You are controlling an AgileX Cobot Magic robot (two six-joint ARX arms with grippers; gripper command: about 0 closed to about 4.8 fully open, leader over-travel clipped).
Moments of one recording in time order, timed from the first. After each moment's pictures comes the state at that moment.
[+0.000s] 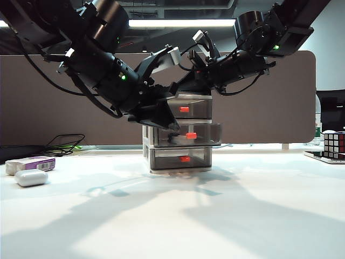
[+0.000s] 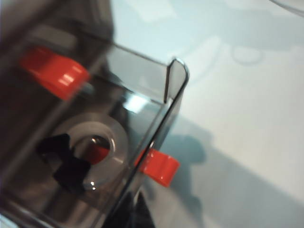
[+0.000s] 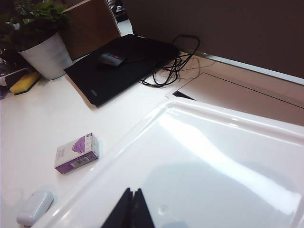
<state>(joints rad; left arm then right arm) -0.57 1.72 0.98 0.23 0.26 0.16 0.28 2.09 1.60 0.23 -0.73 0.12</state>
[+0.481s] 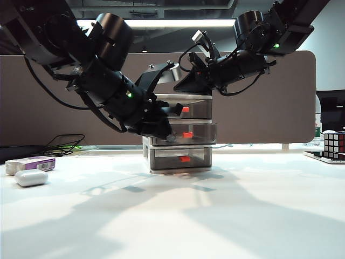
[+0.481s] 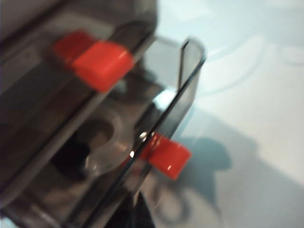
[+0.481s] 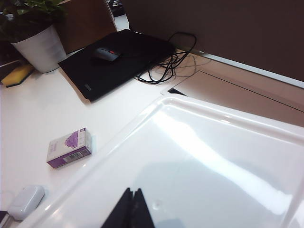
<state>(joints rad) -0.57 1.80 0.98 0.34 0.14 0.16 0.28 2.08 1.60 0.19 -0.72 0.07</state>
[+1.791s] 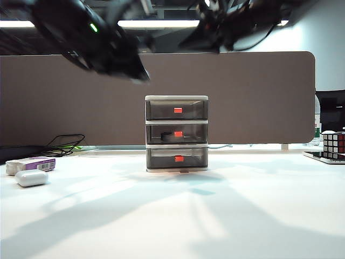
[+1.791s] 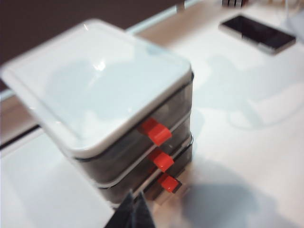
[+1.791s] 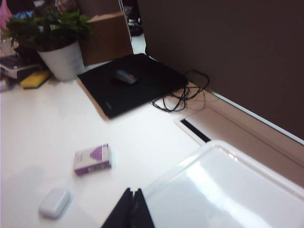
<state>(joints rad) -0.56 1.43 0.86 0.26 0.05 0.18 0.28 1.87 1.59 0.04 -0.74 -0.04</state>
